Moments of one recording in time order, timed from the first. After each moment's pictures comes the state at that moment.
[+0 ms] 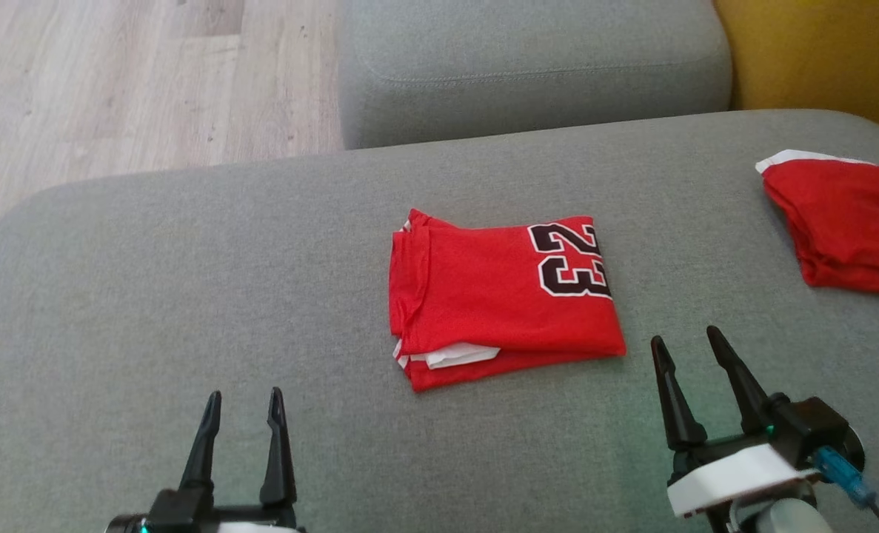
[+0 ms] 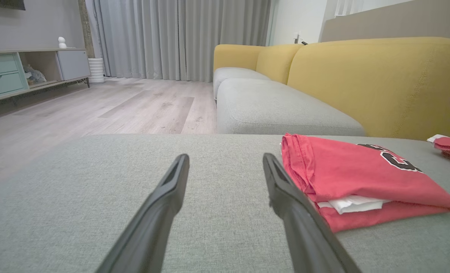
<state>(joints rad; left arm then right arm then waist) 0.13 0.05 -0.18 0.17 -0.19 0.08 -0.26 0.03 -0.10 0.14 0.24 0.17 0.13 -0.25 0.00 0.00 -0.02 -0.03</state>
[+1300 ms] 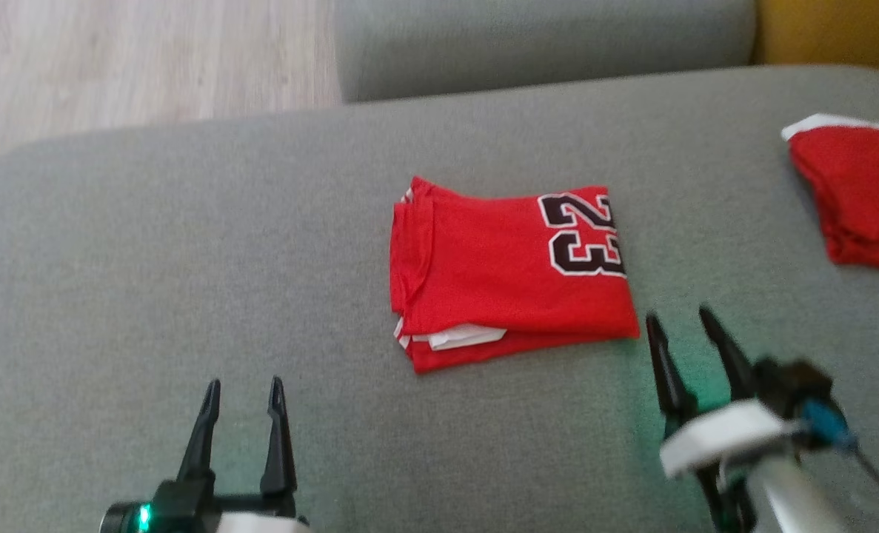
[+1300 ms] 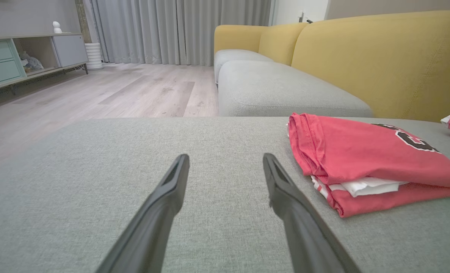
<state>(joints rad) 0.12 0.05 -0.18 0.15 -0.16 0.08 -0.26 -0.09 -0.10 0.15 0.42 0.22 0.13 -0.25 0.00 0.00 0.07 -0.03</state>
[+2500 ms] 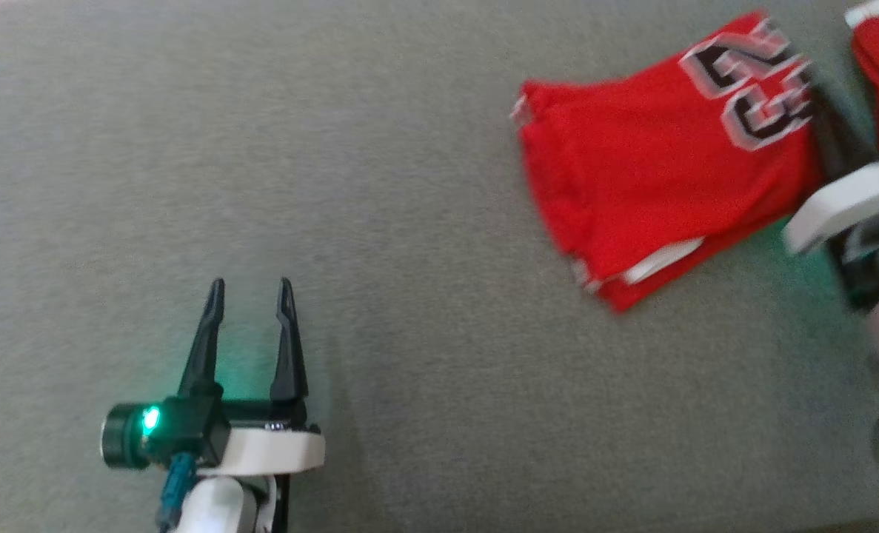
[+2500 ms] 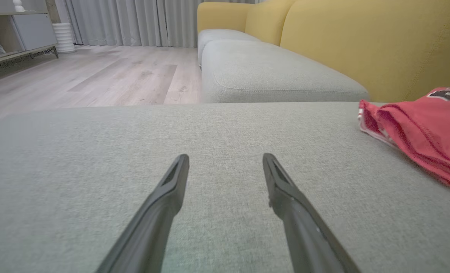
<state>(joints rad) -0.07 0.05 -0.22 0.13 -0.15 0.12 -0.26 -0.72 -0.37 0.28 0.86 0.35 0.13 -0.23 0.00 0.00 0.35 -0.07</state>
